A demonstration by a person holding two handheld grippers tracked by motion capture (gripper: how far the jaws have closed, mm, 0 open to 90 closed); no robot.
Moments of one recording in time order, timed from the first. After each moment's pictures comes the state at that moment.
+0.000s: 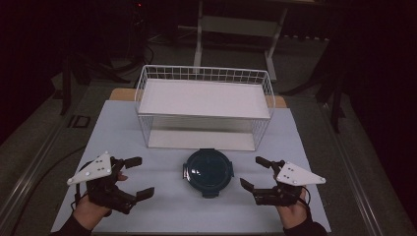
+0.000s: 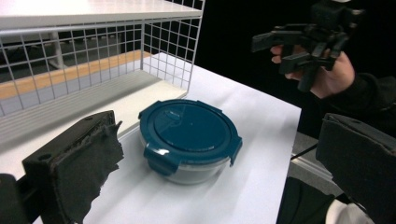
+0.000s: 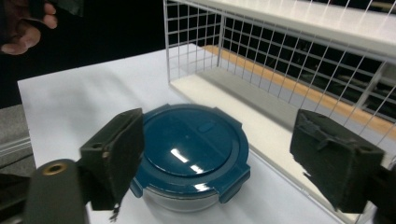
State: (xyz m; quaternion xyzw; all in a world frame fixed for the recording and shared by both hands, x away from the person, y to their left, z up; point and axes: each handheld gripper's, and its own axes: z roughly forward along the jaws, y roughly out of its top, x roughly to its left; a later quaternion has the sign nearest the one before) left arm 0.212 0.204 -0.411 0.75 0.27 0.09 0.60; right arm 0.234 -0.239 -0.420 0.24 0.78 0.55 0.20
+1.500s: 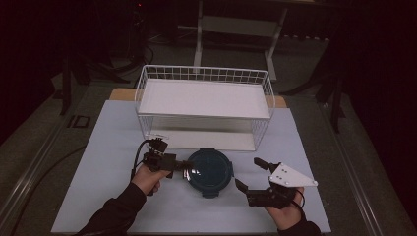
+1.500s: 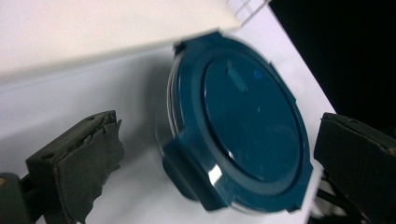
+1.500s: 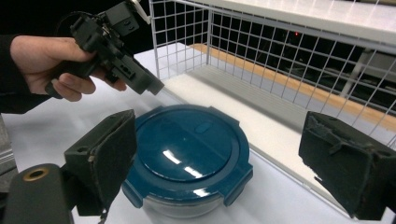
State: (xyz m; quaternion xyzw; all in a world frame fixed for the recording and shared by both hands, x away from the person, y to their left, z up) left arm 0.325 0.128 -0.478 0.74 0.48 -0.10 0.45; right arm 0.230 -0.225 -0.428 0.28 0.77 0.54 0.21
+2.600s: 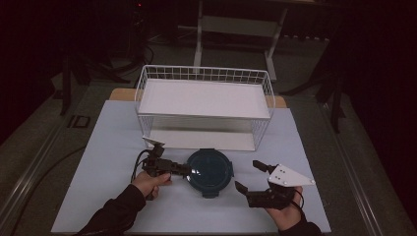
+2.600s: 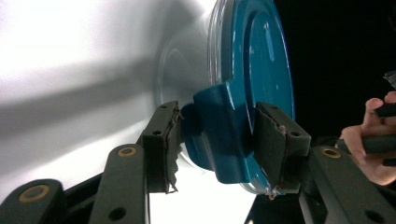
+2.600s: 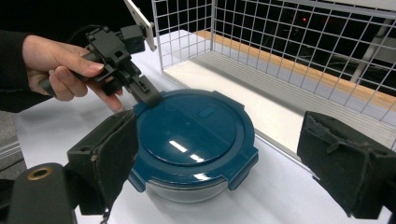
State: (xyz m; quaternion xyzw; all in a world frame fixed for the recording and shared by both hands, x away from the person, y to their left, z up) left arm 0.335 0.139 -0.522 0.66 0.55 -0.28 0.42; right arm 0.232 -0.226 -0.436 0.28 0.78 0.53 0.20
